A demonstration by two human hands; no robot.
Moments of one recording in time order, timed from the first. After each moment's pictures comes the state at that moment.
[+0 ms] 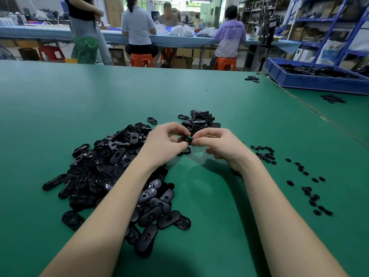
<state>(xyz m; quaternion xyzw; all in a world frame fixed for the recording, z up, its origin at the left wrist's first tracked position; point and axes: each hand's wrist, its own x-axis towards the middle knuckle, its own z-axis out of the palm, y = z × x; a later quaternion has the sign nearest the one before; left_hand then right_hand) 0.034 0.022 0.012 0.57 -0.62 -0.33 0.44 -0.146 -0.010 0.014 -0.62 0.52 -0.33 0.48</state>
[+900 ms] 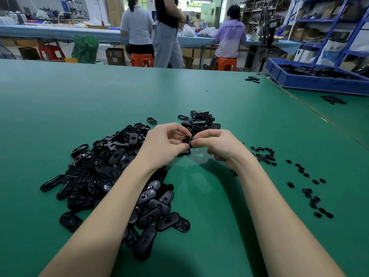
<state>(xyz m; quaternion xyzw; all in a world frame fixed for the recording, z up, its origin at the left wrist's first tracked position) 0.034 0.024 0.014 0.57 -0.63 -0.30 0.44 -0.140 -0.012 0.016 -0.58 0.57 -0.34 0.48</state>
